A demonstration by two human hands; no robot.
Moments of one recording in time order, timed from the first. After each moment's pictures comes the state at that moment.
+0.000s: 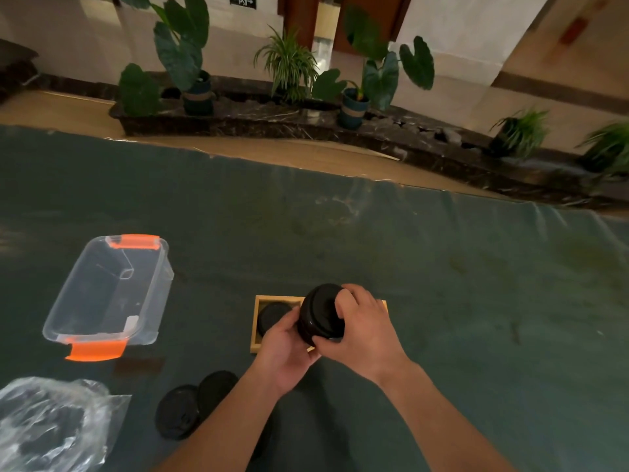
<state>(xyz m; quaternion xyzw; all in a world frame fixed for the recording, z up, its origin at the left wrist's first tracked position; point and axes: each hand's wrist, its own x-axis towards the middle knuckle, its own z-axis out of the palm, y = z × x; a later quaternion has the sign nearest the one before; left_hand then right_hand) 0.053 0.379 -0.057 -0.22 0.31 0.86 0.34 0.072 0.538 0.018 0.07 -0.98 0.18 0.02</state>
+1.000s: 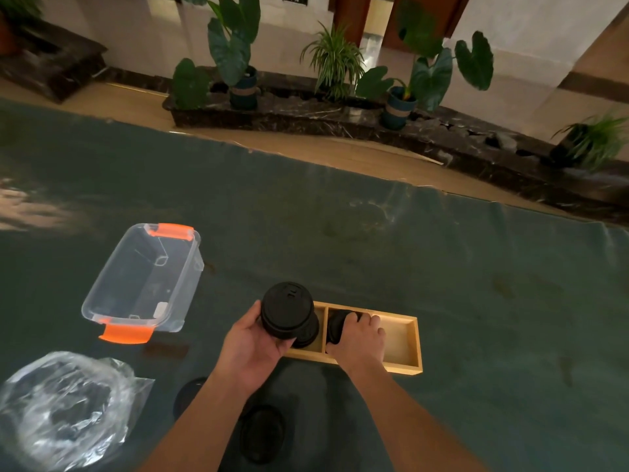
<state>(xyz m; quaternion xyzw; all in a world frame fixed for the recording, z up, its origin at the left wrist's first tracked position) 0.040 0.304 -0.069 -0.28 0.26 0.90 0.20 0.017 0.518 -0.127 -0.10 -0.98 0.00 -0.16</state>
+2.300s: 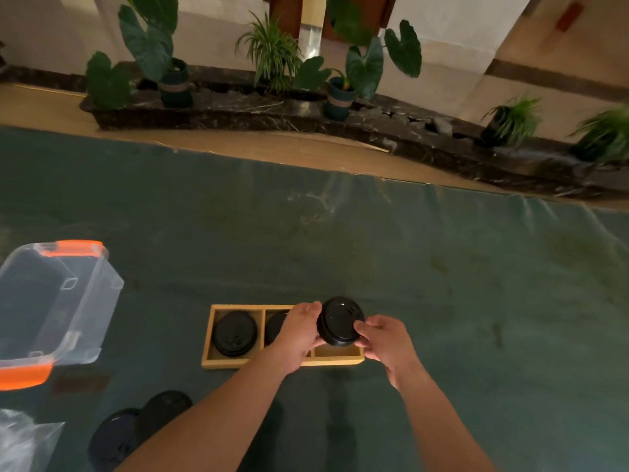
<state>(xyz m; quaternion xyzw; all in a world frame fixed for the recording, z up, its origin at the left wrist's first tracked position) -0.001 0.503 -0.078 -0.23 0.57 0.71 0.35 0.053 0.667 -0.049 -0.37 -0.73 0.56 -0.13</state>
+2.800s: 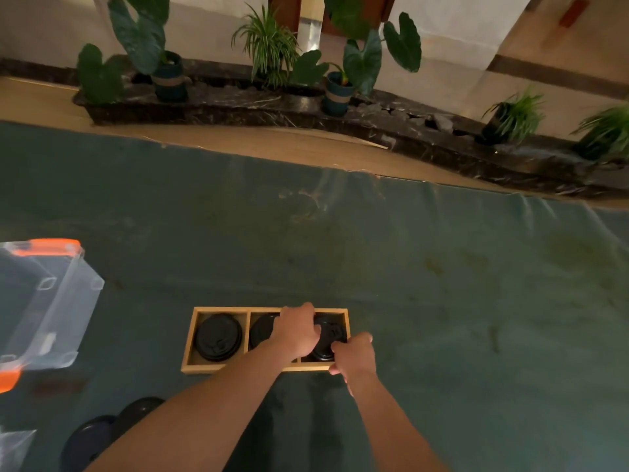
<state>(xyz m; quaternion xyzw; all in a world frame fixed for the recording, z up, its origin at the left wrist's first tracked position) -0.022 0.523 -0.114 0.09 0.92 0.26 0.27 0.044 0.641 -0.102 -0.44 -0.77 0.43 -0.16</state>
